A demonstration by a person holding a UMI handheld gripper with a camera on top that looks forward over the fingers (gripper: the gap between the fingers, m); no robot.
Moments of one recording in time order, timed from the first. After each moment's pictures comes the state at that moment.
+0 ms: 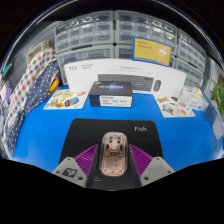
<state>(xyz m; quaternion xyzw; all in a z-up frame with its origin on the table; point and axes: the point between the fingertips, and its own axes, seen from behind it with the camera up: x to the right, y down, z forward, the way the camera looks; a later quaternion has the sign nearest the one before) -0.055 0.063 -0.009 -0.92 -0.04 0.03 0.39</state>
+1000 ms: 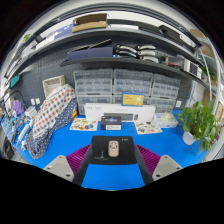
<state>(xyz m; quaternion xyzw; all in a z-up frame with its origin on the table) -0.047 -0.120 0.239 -0.87 -0.02 0.01 0.50</state>
